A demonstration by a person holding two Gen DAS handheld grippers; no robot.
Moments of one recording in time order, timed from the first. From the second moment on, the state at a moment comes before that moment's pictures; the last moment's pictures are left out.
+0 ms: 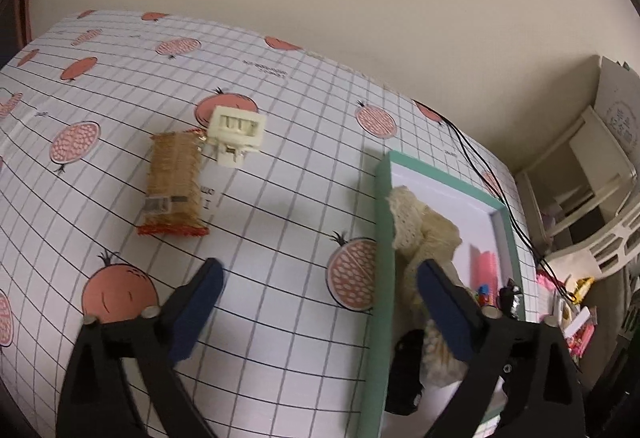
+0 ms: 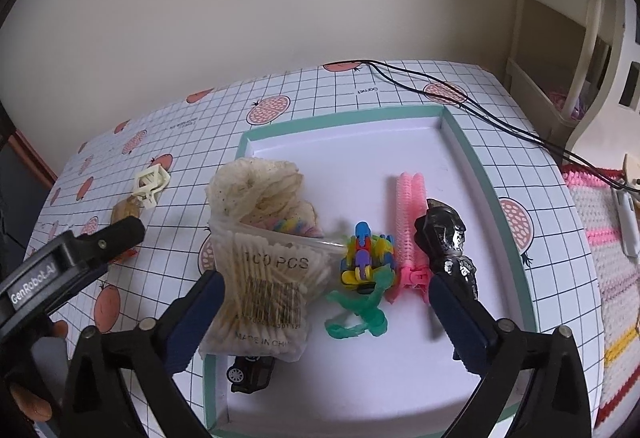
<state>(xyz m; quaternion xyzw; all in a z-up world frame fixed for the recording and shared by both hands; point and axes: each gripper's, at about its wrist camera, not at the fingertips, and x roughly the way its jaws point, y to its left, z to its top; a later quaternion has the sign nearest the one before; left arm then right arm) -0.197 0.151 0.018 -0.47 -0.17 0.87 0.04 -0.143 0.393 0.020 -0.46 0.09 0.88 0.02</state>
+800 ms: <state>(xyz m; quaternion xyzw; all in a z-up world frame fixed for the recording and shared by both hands) -0.193 0.107 0.030 -0.44 -0.18 0.88 0.00 -0.150 0.375 0.031 -0.44 0.09 0.90 0.01</state>
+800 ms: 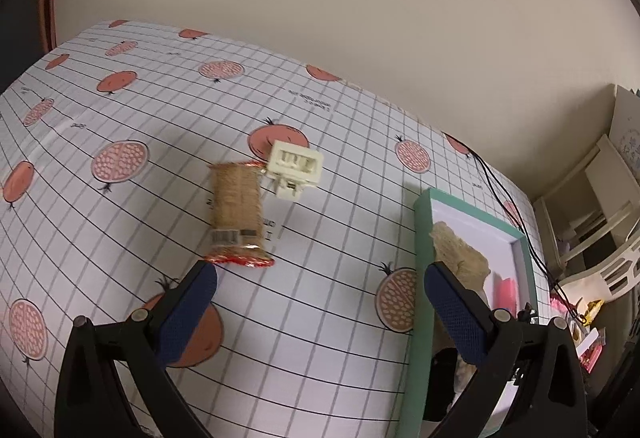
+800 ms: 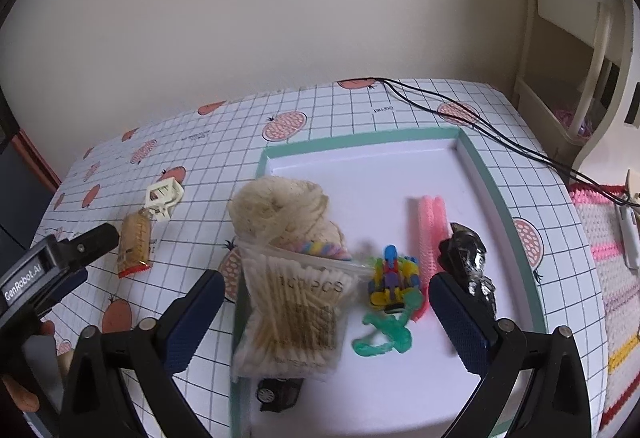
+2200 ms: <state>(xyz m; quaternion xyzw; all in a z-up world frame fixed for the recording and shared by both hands) -0.219 0.025 0.007 -0.47 -0.18 0.86 -0.04 -0.184 0.252 0.015 -0.43 0.05 0.90 -0.07</state>
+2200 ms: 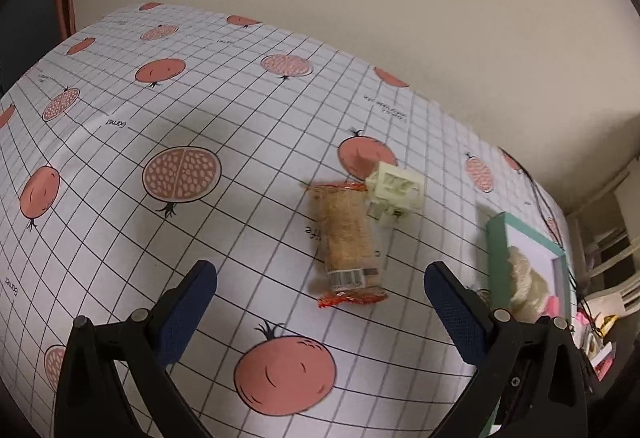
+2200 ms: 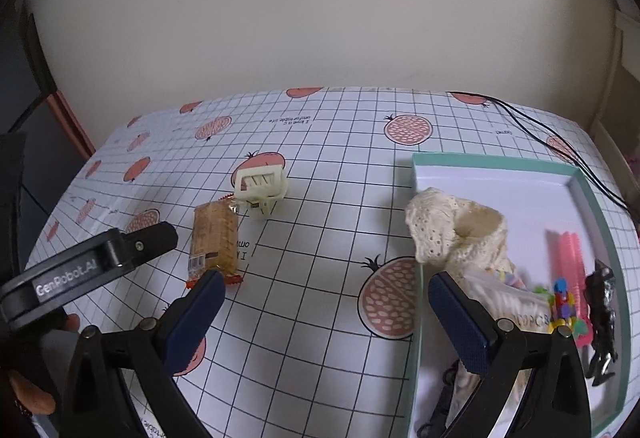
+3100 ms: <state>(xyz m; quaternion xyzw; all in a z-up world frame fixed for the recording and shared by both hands) -0.253 0.038 -0.037 -0.48 -0.14 0.86 -0.03 -0.247 0.258 0.002 -0.43 0.02 0.90 -0.03</state>
